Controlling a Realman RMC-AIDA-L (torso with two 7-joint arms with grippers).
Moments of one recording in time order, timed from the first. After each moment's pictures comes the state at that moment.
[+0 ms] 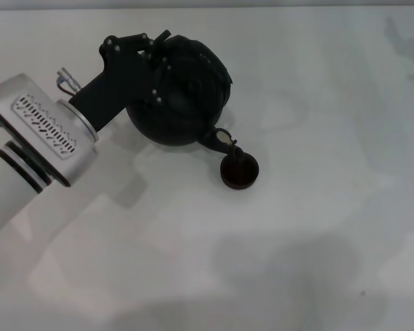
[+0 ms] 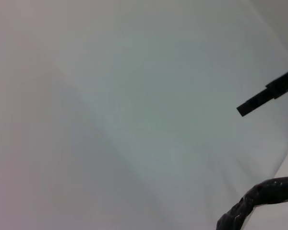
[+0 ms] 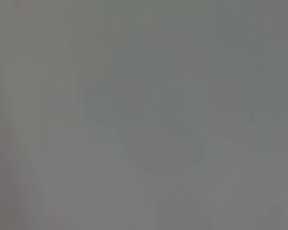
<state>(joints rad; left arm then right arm) -0.53 -2.08 2.38 0.22 -0.39 1.18 0.24 0.59 2.03 -0.93 -0.18 2.60 0.90 -2.54</state>
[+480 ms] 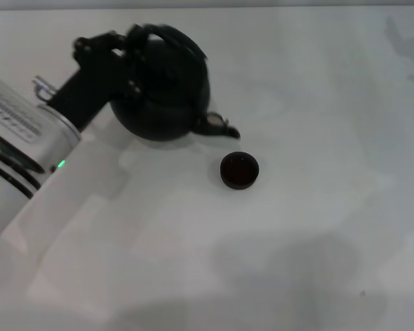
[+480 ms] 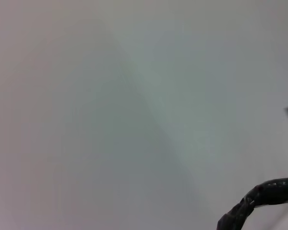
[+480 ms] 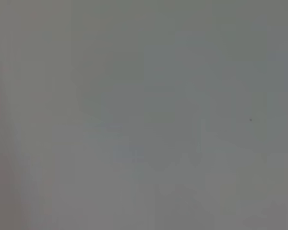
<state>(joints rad) -0.48 -2.08 2.38 0.25 -0.51 1.17 0.12 0.59 2.03 -0.93 -0.18 2.60 0.90 -2.54</state>
